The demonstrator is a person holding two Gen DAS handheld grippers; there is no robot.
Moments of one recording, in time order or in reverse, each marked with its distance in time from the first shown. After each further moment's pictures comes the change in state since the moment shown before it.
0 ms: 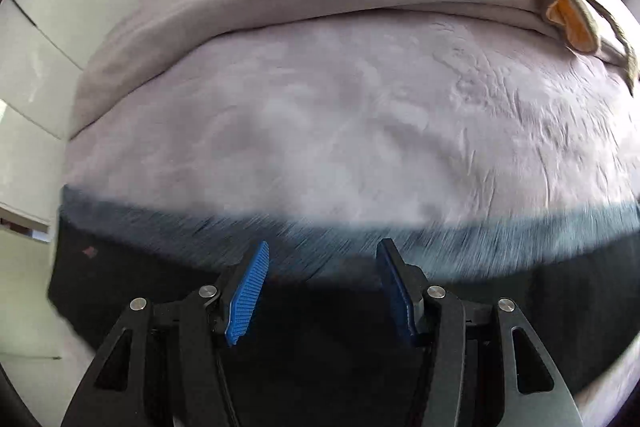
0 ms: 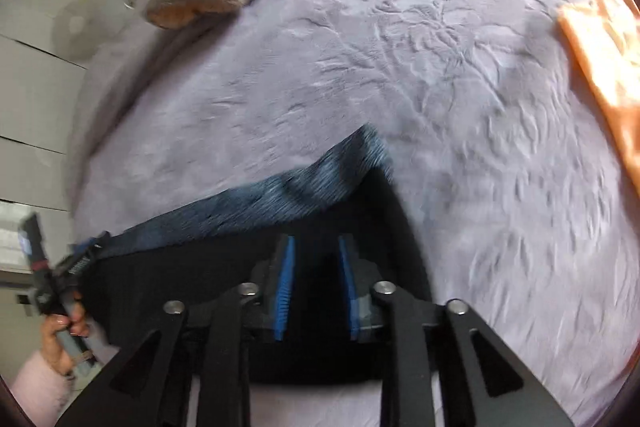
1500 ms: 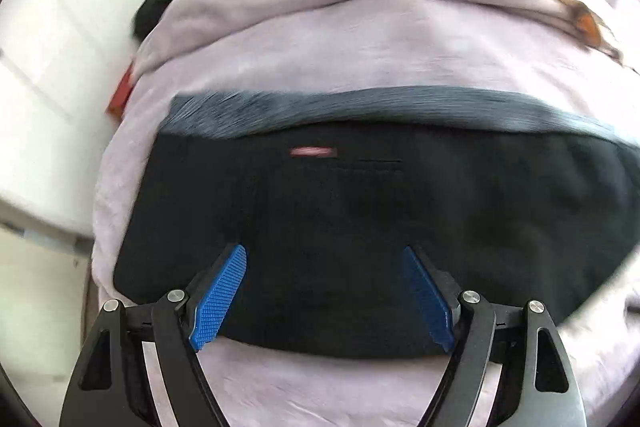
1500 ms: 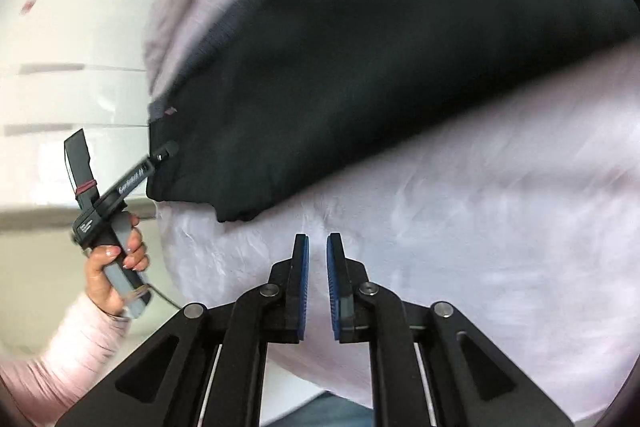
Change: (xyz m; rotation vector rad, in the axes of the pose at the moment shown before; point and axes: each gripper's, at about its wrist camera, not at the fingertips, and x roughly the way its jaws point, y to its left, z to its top) left arm 0.014 0.228 -0.088 0.059 -0.074 -0.095; right arm 0.104 0.283 -0.221 -0.066 0.208 0.219
